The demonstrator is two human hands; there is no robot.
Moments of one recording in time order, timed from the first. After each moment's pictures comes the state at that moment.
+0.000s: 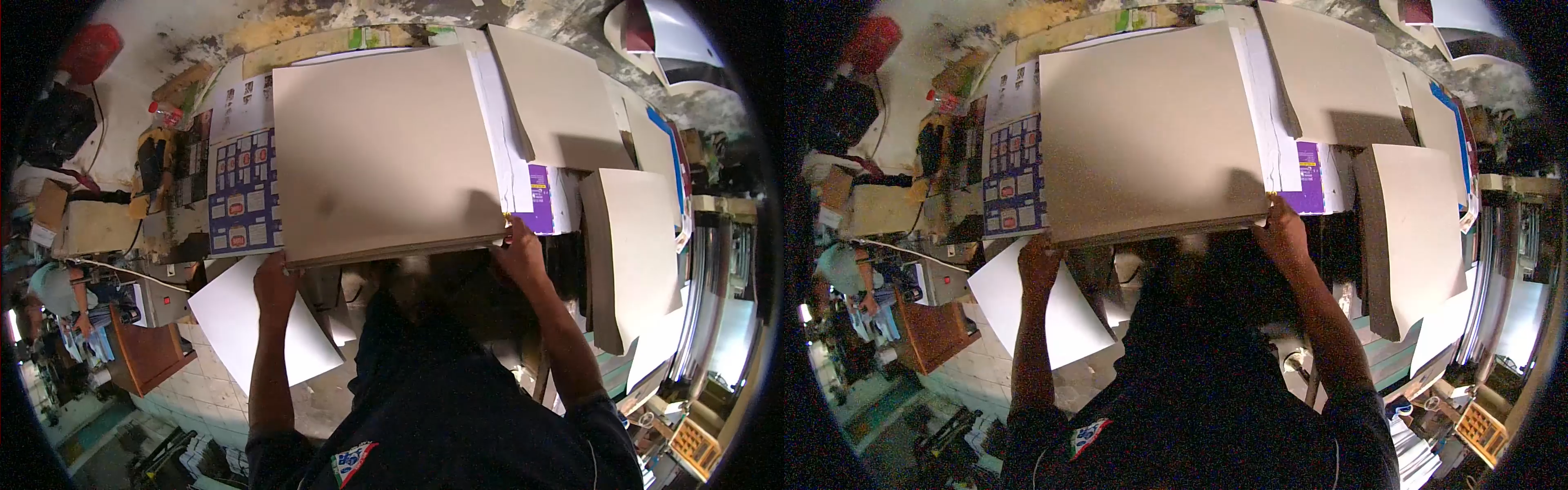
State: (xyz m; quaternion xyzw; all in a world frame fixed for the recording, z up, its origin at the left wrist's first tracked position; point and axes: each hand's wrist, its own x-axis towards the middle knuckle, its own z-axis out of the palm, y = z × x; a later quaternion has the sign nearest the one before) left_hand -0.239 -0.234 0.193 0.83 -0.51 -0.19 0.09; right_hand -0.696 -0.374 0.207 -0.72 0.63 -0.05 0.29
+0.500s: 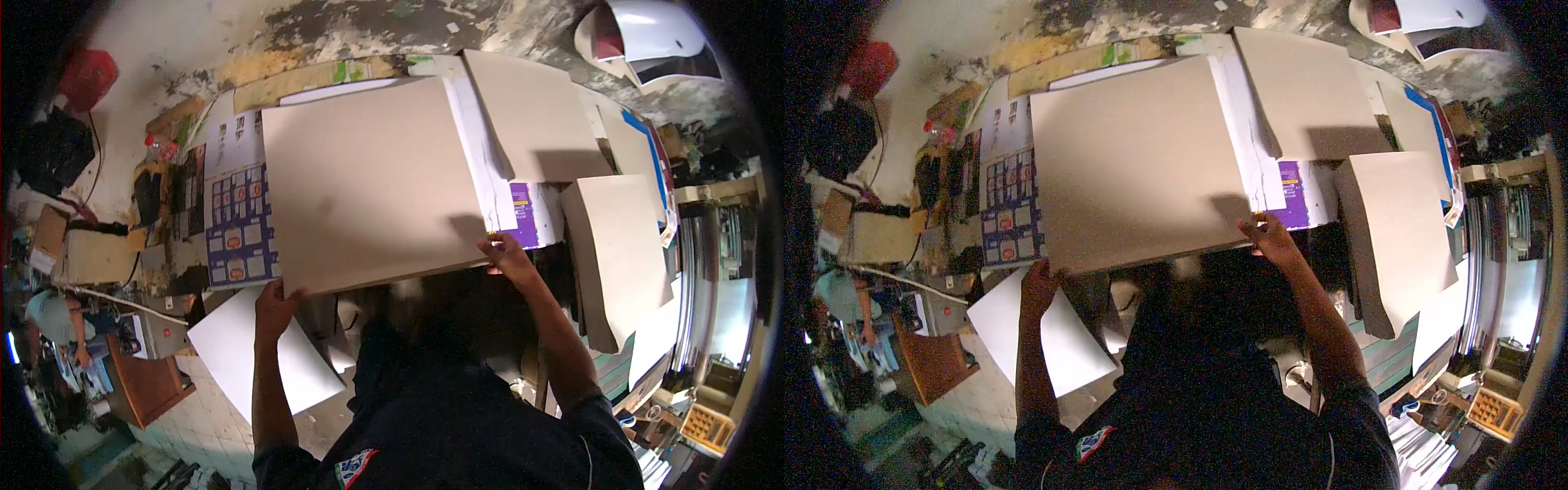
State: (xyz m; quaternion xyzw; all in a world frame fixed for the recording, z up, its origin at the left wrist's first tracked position) left_hand -0.234 -0.244 0.204 0.81 -0.41 -0.37 0.22; right_hand -0.696 -0.395 0.211 -0.47 0.66 -0.15 0.57
